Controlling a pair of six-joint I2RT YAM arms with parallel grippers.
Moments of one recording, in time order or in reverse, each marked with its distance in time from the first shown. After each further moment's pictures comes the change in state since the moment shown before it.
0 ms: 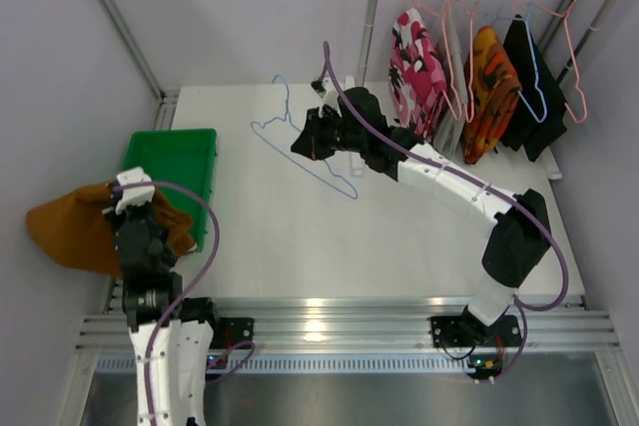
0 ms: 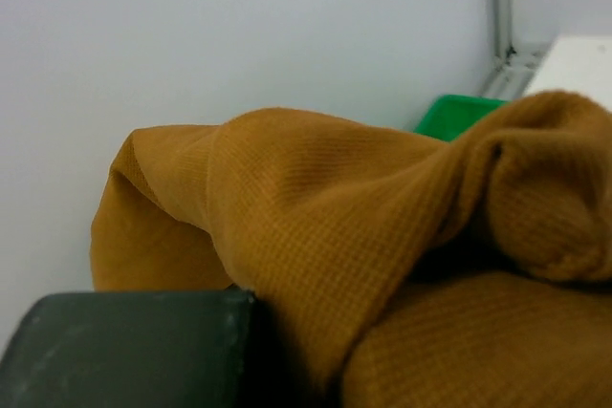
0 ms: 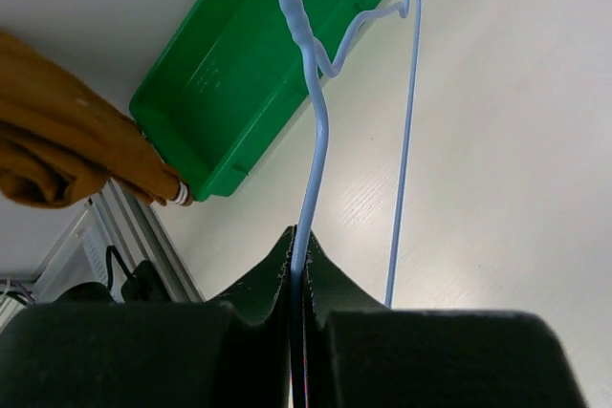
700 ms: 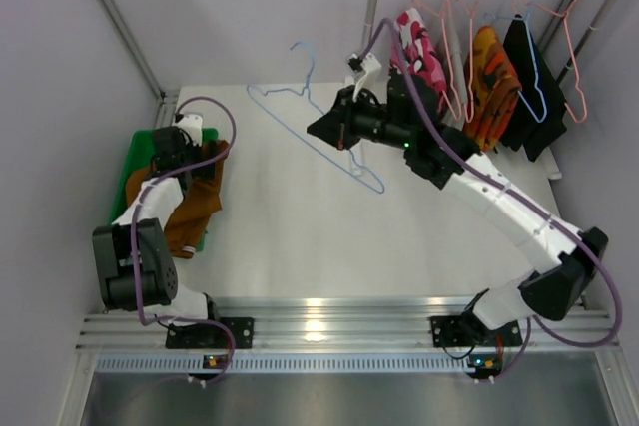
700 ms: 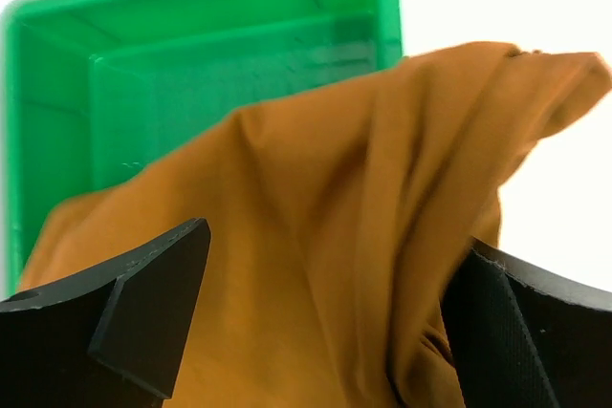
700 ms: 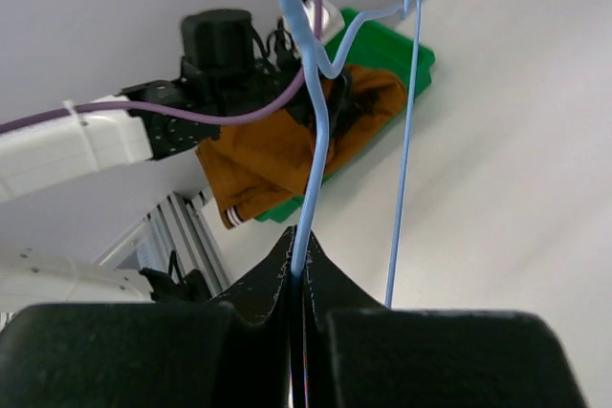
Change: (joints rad) left arm 0.010 1.207 0.283 0.200 0.554 -0.090; right arm -0.021 -0.227 0.000 -0.038 -0.050 -0.019
